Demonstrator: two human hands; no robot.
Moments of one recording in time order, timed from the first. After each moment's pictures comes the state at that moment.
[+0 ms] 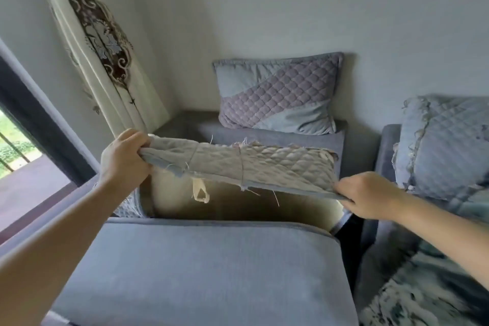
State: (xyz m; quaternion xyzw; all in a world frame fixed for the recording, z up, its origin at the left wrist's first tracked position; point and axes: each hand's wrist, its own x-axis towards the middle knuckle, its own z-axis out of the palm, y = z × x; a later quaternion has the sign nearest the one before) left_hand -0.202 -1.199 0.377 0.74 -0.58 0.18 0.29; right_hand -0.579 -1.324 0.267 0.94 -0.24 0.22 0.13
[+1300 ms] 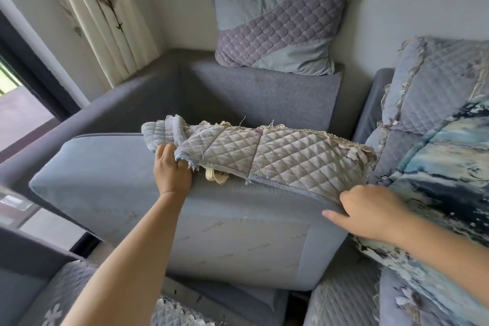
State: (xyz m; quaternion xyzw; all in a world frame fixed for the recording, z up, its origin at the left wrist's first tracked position) left_hand -0.214 -1.109 0.207 0.77 -0.43 -0.02 0.48; right_hand -0.532 -1.121 0.228 0.90 -0.42 0.00 0.08
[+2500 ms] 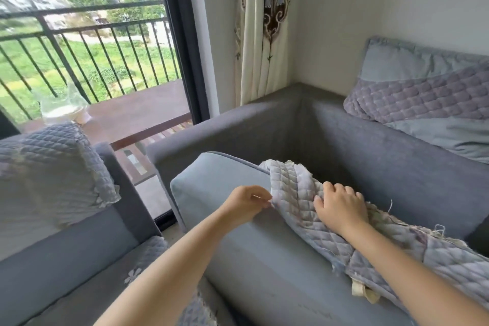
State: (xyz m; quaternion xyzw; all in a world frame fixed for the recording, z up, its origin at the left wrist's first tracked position) left_hand -0.084 -1.059 0.242 0.77 -0.39 -0.32 0.39; right_hand -0.239 -1.182 0.233 0.89 -0.45 -0.01 0.01
